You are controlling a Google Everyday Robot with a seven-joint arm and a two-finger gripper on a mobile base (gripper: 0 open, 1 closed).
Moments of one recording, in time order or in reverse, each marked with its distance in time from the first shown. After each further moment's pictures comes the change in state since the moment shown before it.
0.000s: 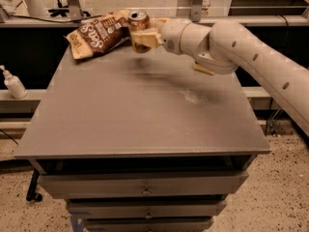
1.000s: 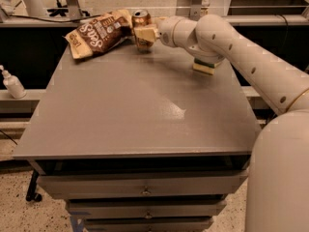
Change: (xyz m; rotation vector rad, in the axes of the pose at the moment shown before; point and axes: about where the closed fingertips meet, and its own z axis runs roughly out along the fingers) arm 0.040 -0.064 0.054 0.095 0.083 0.065
